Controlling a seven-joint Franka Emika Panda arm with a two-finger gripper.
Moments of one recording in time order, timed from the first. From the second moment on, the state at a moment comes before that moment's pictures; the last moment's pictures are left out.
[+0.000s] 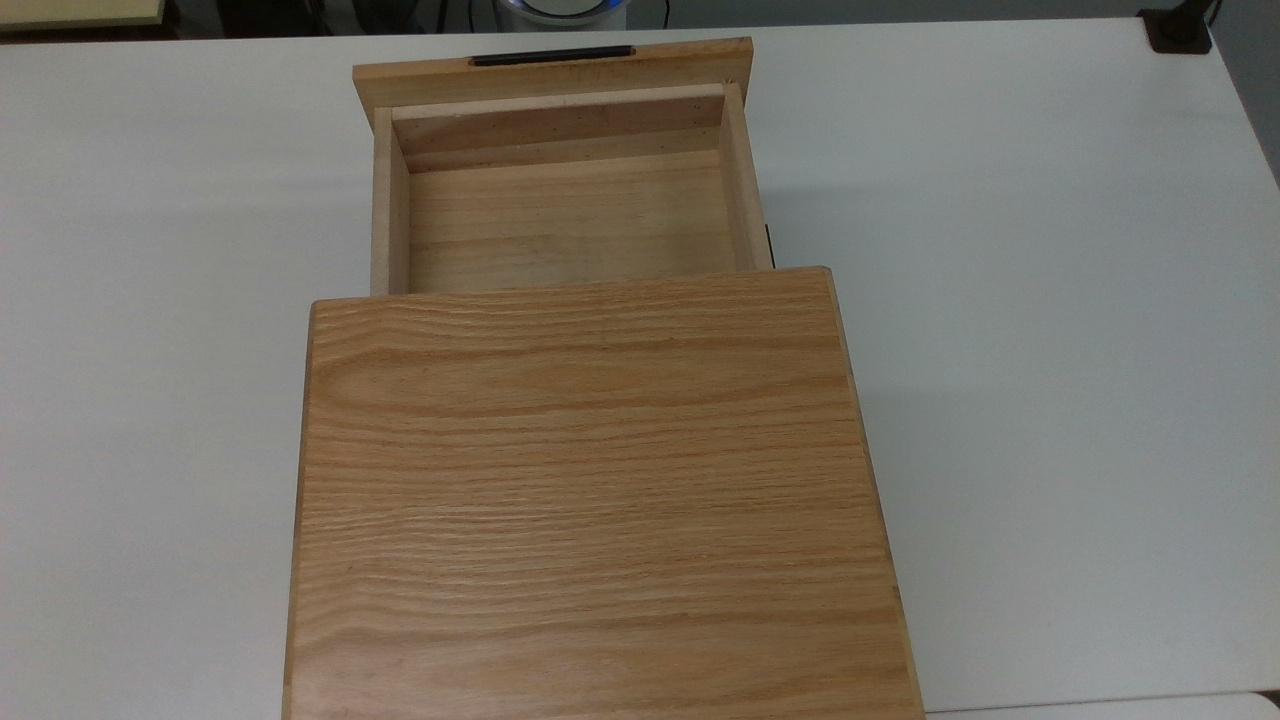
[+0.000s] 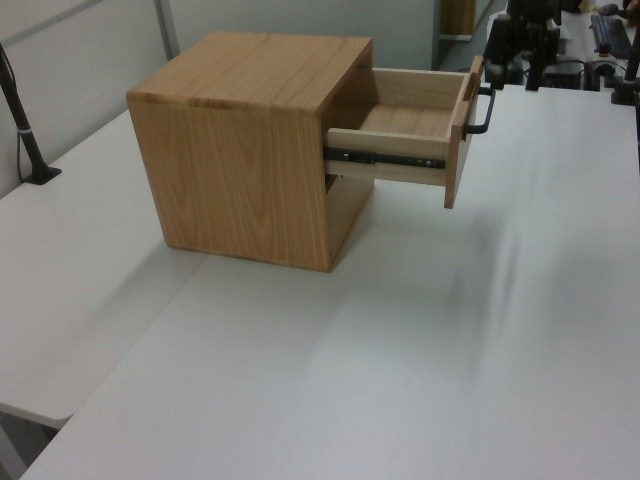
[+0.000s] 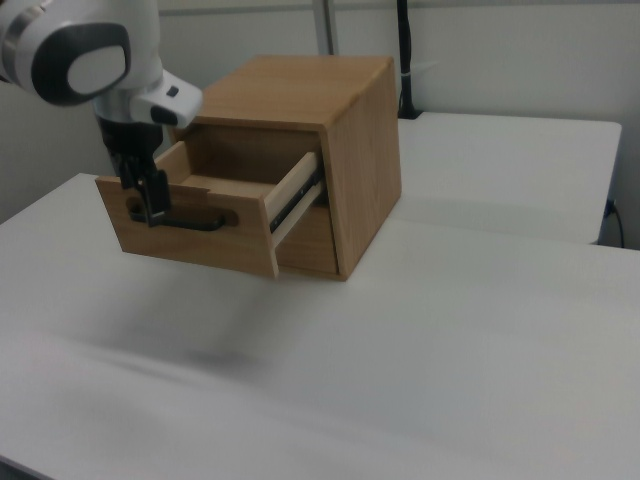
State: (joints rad) arm 0.08 -0.26 -0.13 -1.93 0.26 1.70 0.37
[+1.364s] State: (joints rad) arm 0.04 -0.05 -0.10 -1.58 -0.07 1.52 -0.11
